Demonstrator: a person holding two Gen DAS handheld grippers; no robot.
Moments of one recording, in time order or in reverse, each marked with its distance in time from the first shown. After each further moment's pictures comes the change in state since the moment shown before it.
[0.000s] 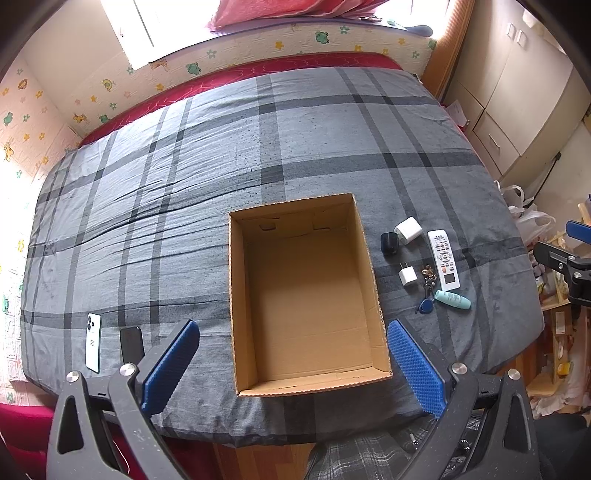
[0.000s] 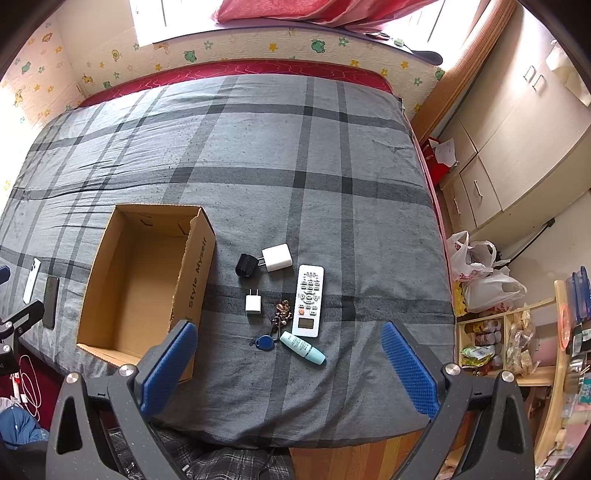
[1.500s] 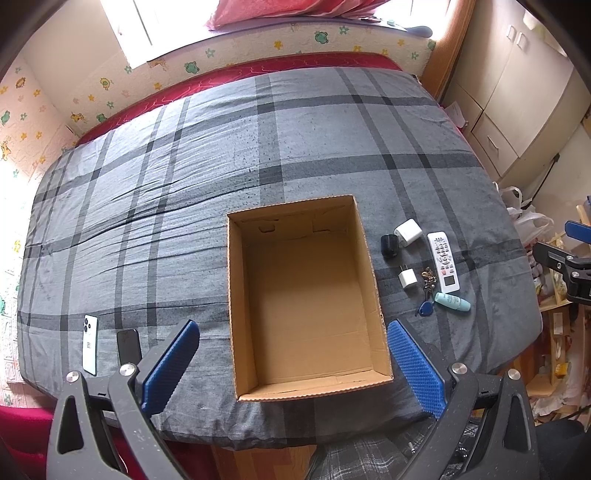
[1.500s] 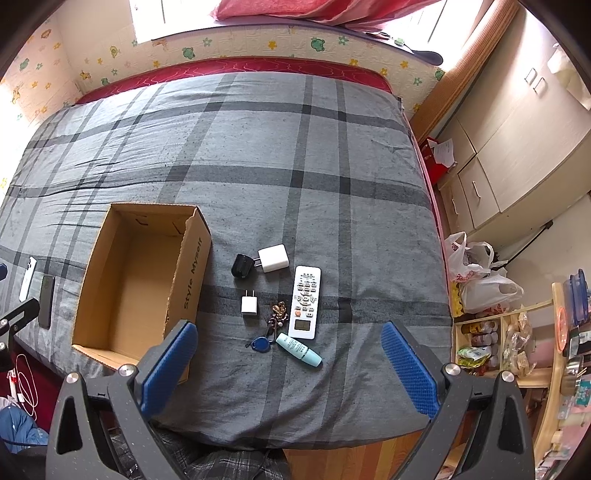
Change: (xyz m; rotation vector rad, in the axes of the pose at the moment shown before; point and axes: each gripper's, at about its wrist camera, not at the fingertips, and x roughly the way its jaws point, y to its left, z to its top) left arm 0.003 0.000 0.006 -0.007 0.001 -0.010; right arm 0.004 0.000 0.001 -0.006 0.007 -0.015
